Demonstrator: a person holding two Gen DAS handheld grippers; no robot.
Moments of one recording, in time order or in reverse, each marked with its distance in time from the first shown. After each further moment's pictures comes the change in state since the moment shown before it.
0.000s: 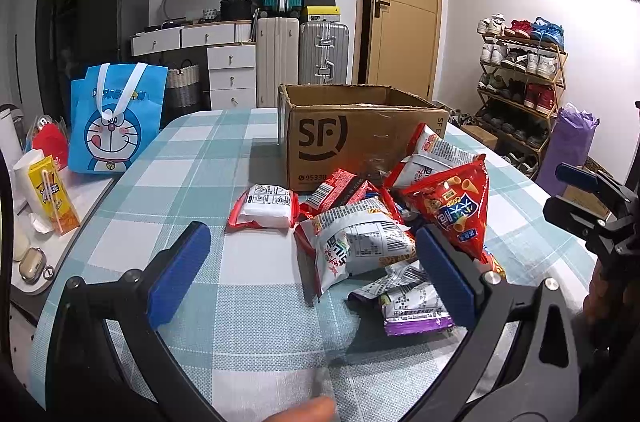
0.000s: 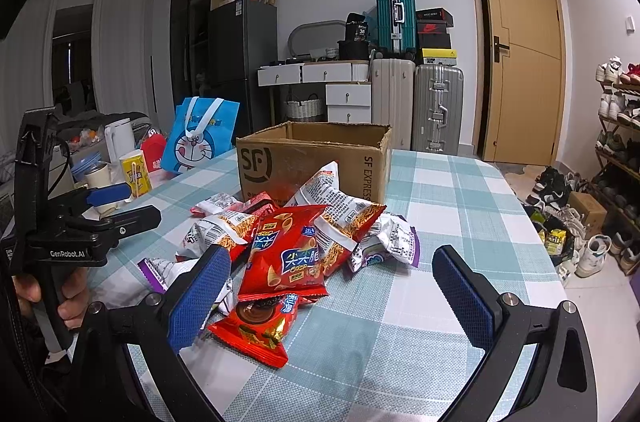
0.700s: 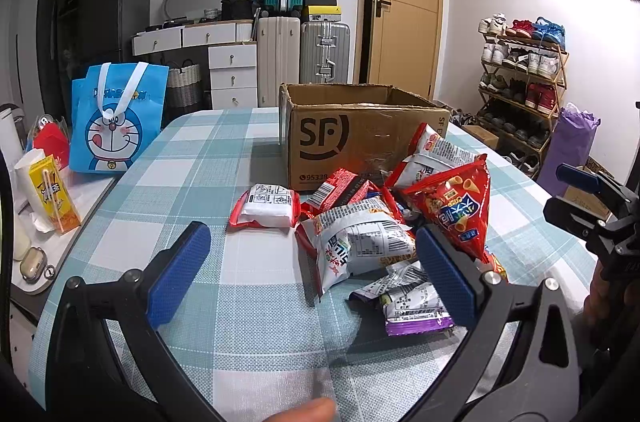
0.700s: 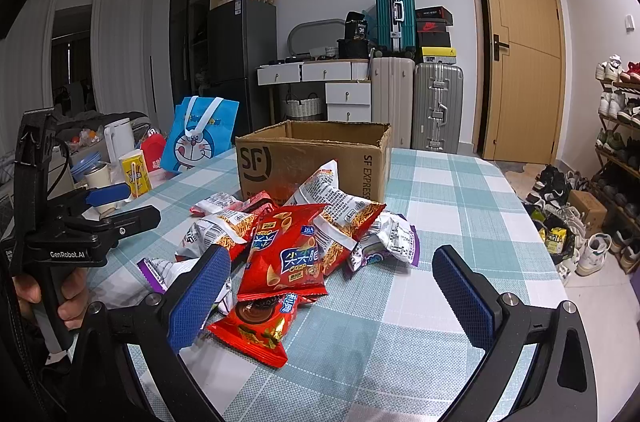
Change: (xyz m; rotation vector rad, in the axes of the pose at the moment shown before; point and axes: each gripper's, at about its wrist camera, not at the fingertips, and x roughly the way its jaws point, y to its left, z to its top) left arm 0.000 0.000 -0.001 0.001 -0.002 -0.001; right arm 0.002 0.000 -0.001 0.000 0.005 -0.003
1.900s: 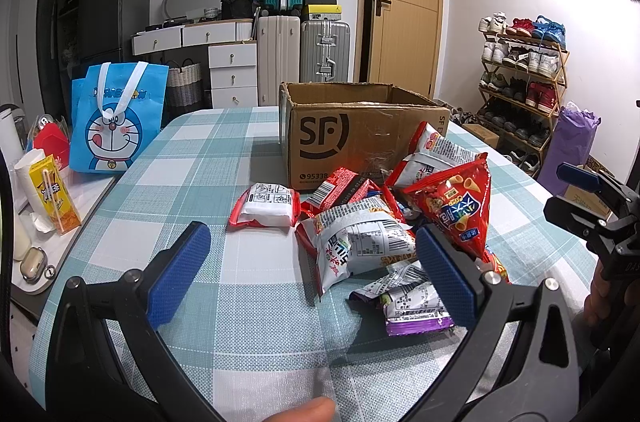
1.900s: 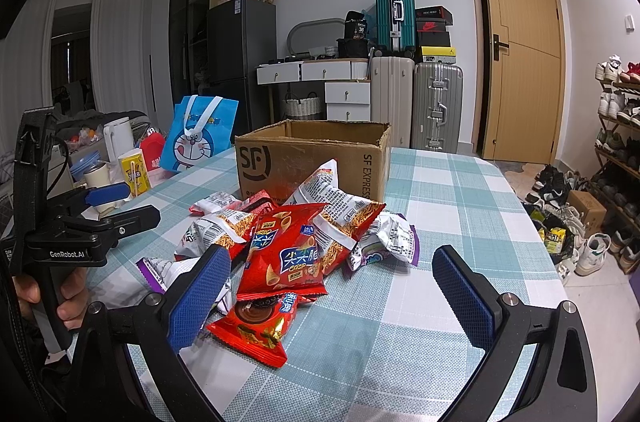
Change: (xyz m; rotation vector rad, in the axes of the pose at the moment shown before) left arm 0.000 0.000 0.000 0.001 0.001 0.001; right arm 0.000 0.000 0.000 0.000 0.001 0.000
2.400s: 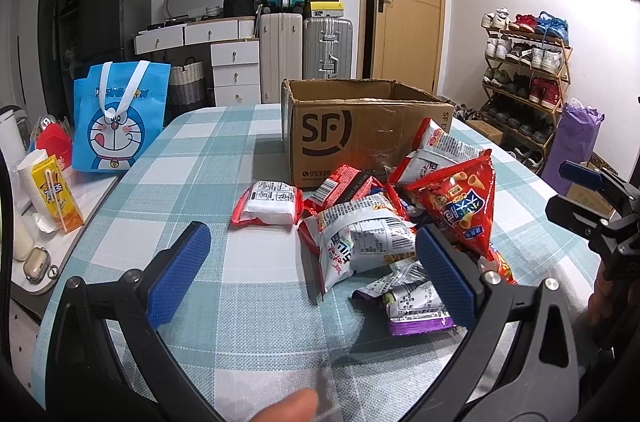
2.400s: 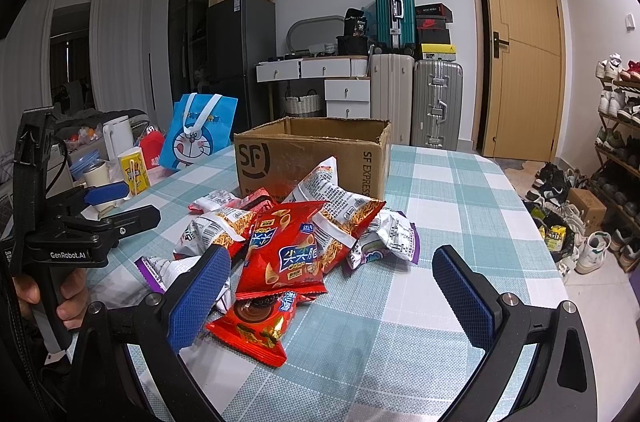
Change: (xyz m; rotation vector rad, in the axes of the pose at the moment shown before) left arm 0.002 0.003 -0.001 0.003 0.007 0.013; right arm 0.001 0.000 -0.001 0.002 0.009 -0.003
